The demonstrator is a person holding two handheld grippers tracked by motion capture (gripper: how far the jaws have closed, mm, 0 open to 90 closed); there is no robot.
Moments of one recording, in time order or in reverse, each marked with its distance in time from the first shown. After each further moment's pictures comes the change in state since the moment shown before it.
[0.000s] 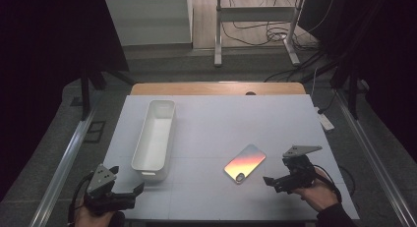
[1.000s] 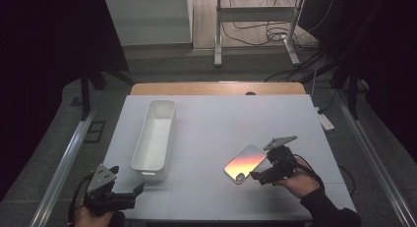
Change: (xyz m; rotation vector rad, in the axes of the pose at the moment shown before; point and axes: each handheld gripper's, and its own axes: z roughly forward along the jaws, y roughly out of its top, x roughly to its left) left arm 0.000 0.000 0.000 0.001 -0.003 0.001; right arm 0.009 0.033 0.037 0.085 0.011 -0.081
